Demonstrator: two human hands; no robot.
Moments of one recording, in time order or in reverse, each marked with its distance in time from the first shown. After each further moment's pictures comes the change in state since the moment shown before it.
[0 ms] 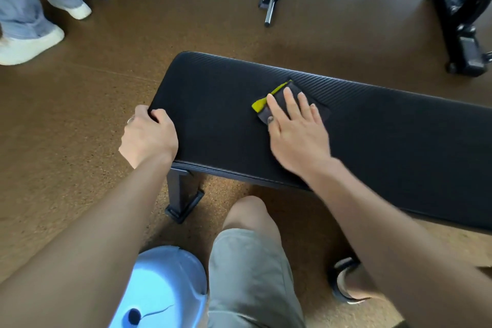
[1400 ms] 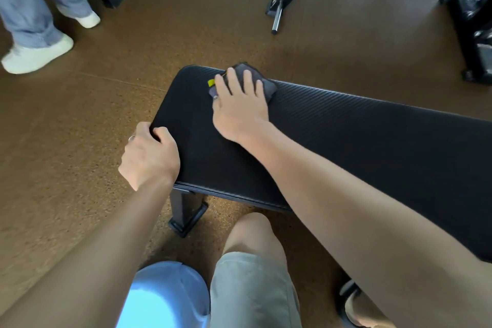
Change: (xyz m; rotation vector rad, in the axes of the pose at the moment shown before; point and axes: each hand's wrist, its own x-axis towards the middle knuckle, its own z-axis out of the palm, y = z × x) left_hand 0.005 -0.001 0.006 0.009 0.020 -0.020; right_hand 0.110 -0.095 0.008 0.017 -0.052 -0.160
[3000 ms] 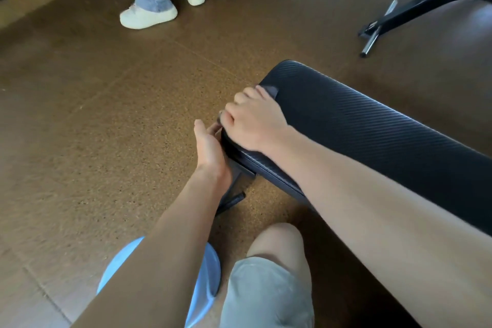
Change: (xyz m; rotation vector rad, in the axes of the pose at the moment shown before) left_hand -0.020 -0.043 -0.004 -1.464 -0.312 -0.635; right_hand -0.013 -0.107 0.026 -0.190 0.003 -0.616
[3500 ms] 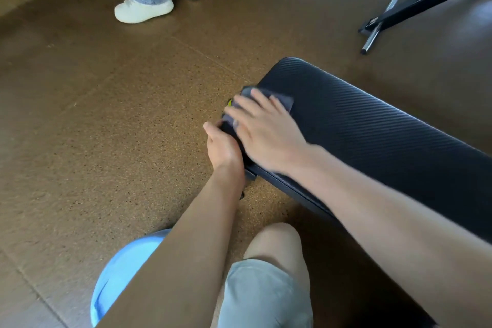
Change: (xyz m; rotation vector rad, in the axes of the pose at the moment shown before) left_hand -0.004 -0.008 0.023 0.090 0.264 0.021; right_hand -0.039 0.011 0.003 0.109 0.048 -0.035
